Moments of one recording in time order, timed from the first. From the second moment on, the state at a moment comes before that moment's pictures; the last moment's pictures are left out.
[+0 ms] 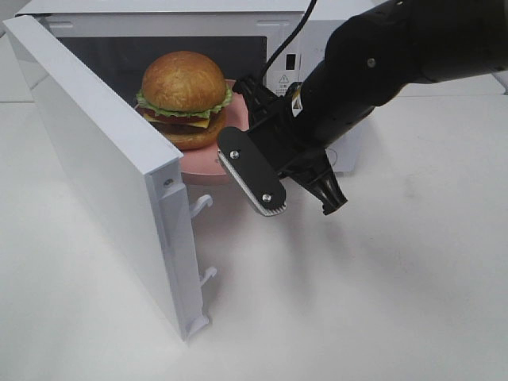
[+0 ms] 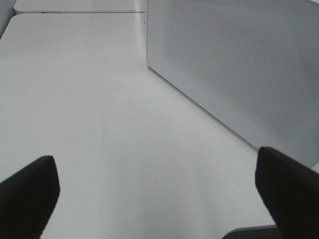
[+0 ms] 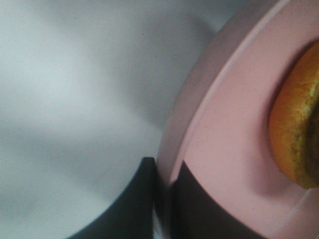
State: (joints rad) left arm 0.01 0.04 -0.52 -0.14 1.07 0.05; right arm 0.68 1.79 -1.14 -0.09 0.35 -1.55
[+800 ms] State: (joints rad) left arm 0.01 0.04 -0.52 -0.14 1.07 0.05; right arm 0.68 2.03 -1.49 -0.15 0.43 -1.46
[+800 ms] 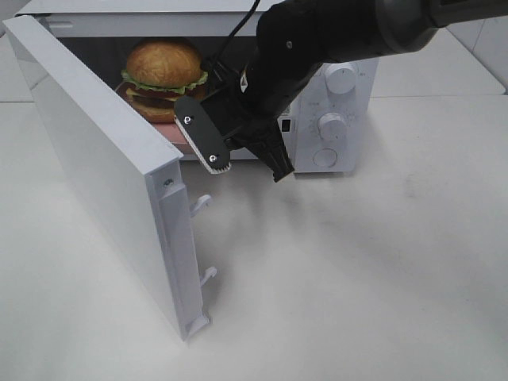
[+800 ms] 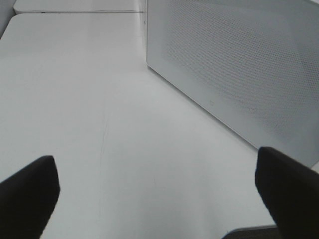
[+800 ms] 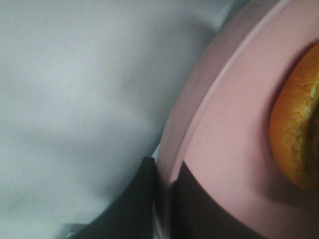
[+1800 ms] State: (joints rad) left arm 0.01 0.04 -0.52 -0.14 1.07 0.05; right arm 0.68 2.32 -1.89 -0.19 0.47 -1.27
